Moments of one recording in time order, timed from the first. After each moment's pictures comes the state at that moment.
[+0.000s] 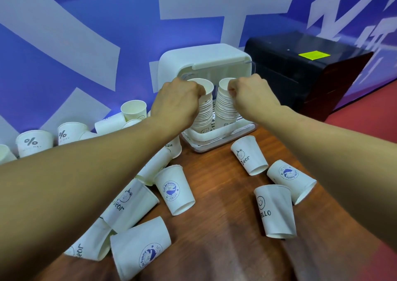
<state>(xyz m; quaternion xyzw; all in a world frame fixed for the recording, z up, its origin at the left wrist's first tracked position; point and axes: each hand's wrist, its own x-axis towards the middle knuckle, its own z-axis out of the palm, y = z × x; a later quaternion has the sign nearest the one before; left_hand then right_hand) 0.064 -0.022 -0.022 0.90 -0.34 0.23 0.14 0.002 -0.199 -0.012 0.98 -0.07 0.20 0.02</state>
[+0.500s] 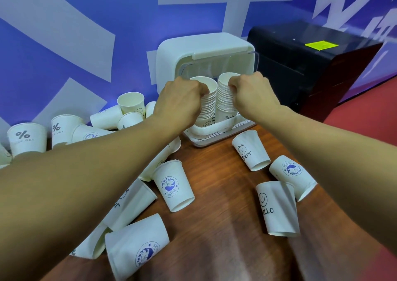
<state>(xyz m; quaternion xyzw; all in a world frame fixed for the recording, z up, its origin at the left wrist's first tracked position) 0.069 -0.030 -0.043 0.89 -0.36 0.22 0.16 0.012 -0.203 -0.033 0.97 -0.08 0.21 0.01</state>
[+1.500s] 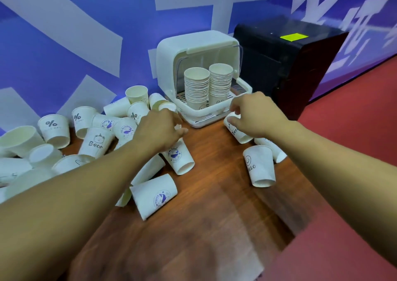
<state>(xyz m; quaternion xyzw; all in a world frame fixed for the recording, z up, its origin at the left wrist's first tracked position) -0.019 0.052 -0.058 0.95 -0.27 0.03 0.16 -0.112 -0.164 -0.028 0.99 -0.10 0.09 -0.03</state>
